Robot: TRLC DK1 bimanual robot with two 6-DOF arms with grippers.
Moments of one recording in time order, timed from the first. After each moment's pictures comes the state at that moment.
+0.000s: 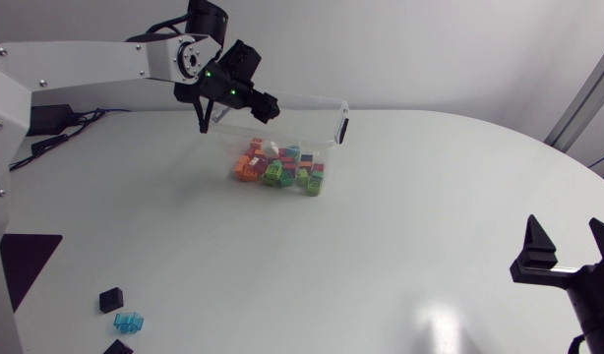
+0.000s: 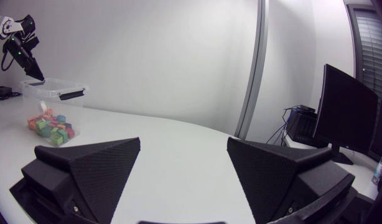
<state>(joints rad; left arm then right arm) -0.30 2.12 1.84 -0.41 0.24 0.34 -0.26 0.05 0.03 -0.01 0.00 -0.16</state>
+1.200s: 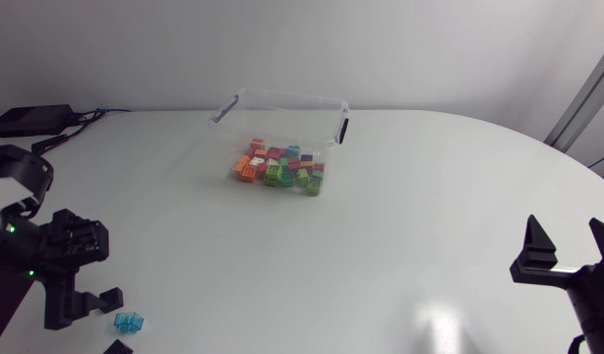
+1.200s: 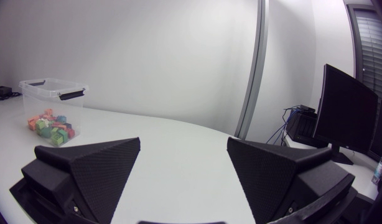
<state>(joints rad) 0.16 1.21 0.69 -0.86 0.06 1.37 -0.26 0.05 0.03 -0.01 0.00 -0.16</state>
